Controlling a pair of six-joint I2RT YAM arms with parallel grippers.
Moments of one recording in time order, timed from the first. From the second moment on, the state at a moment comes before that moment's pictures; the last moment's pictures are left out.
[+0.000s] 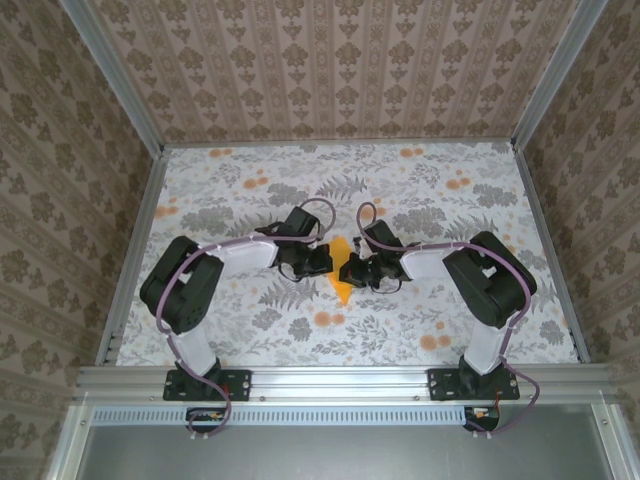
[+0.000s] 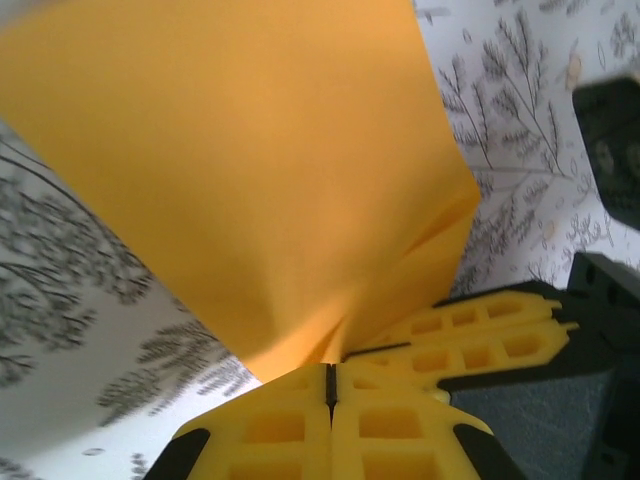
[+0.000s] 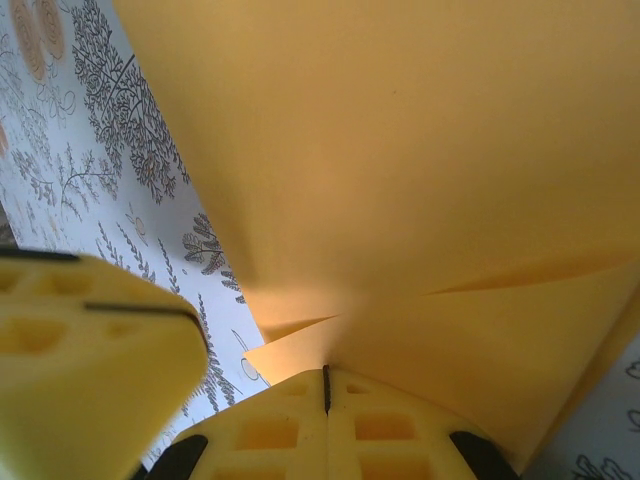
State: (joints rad) left arm -0.71 1.77 0.99 -0.29 0.42 -0.72; right arm 0.56 1.81 0.83 0.01 -0.51 0.86
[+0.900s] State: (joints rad) left arm -0.75 1.84 1.05 -0.38 0.35 -0.72; right arm 0.55 1.74 0.76 0.04 -0.53 0.86
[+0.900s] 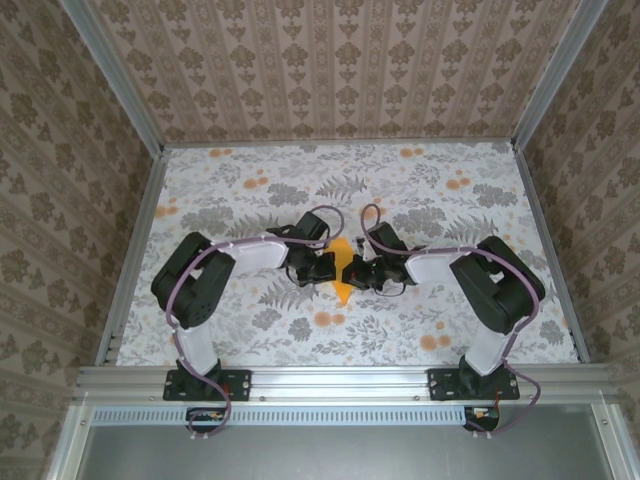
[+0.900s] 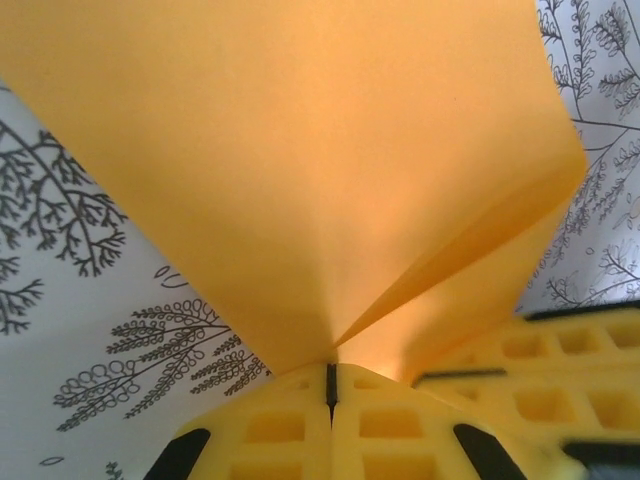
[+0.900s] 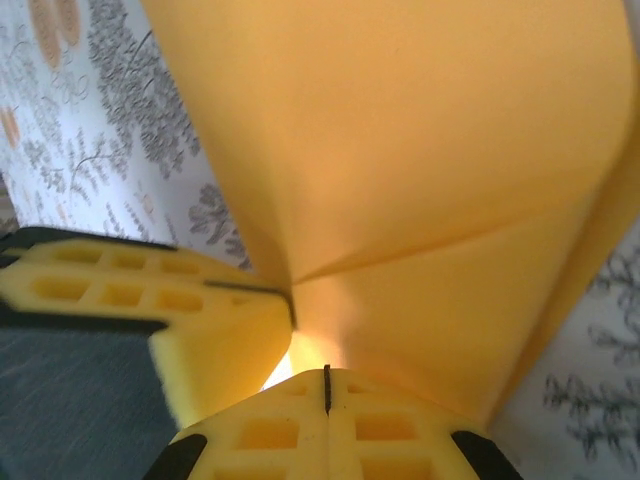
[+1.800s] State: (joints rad) left arm -0.79 1.85 1.10 -0.46 0.24 -0.72; right arm 0.58 1.67 0.60 0.14 -0.62 0.85
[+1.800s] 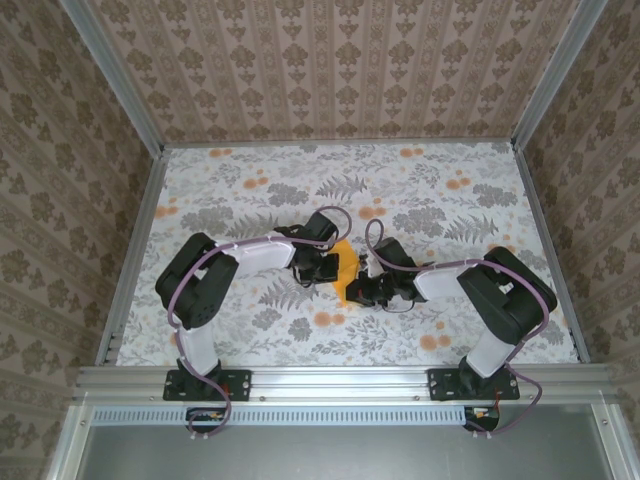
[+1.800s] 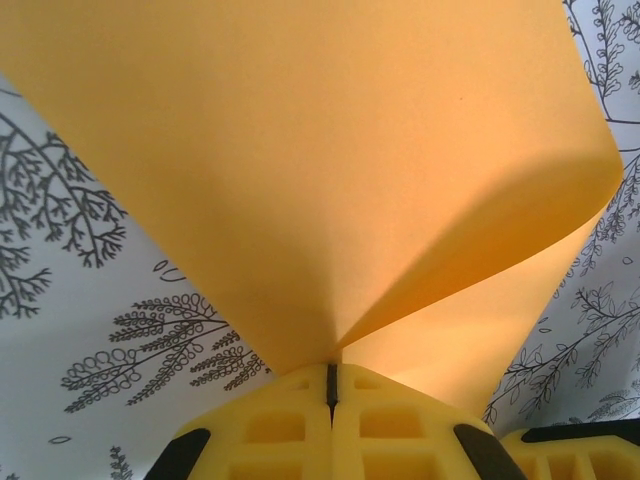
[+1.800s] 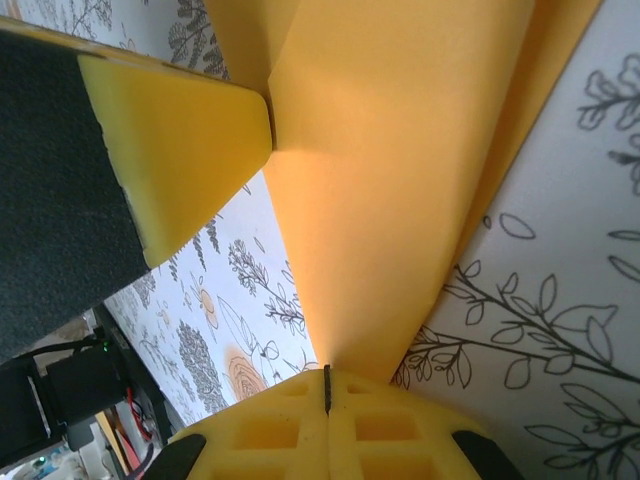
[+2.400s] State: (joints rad) left arm -0.80 1.85 1.11 -0.47 0.21 -0.72; right arm 0.60 1.60 0.62 0.02 -0.59 0.81
